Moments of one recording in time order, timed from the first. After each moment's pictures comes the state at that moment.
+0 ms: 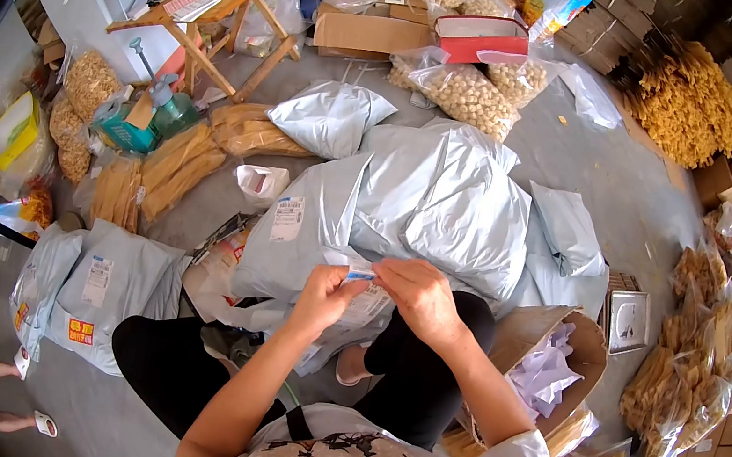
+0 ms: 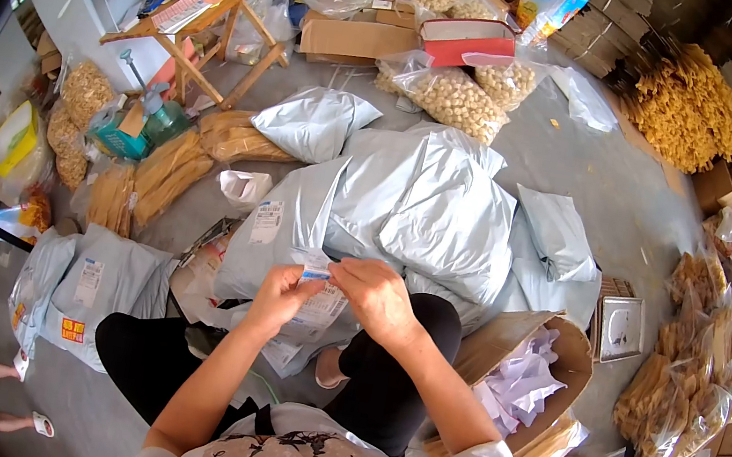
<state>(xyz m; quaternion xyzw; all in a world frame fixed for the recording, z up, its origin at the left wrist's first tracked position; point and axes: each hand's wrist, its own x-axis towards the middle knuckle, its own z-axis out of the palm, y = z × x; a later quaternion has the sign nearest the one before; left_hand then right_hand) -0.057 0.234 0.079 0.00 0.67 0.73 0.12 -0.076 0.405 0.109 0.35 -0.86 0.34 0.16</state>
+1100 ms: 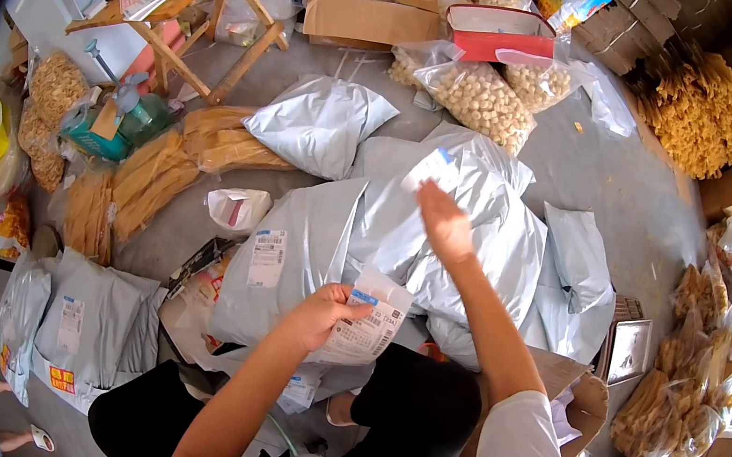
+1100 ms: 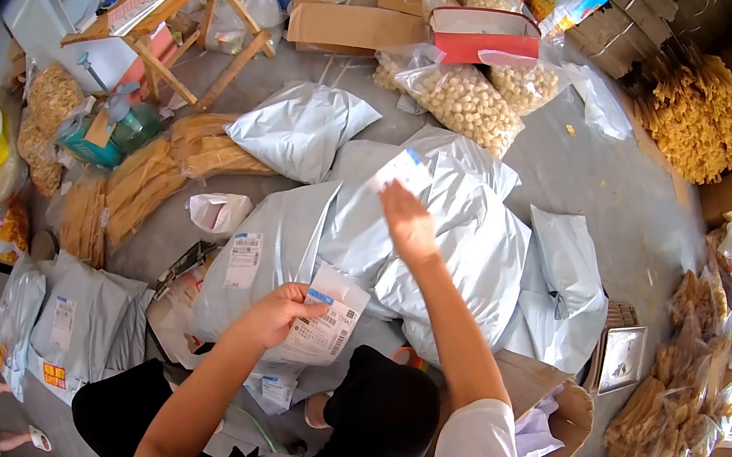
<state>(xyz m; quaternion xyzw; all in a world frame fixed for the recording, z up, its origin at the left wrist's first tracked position) -0.169 0.224 0.011 -0.10 0.40 0.82 0.39 -0.307 0.441 -0.011 0.32 -0.89 0.14 0.31</state>
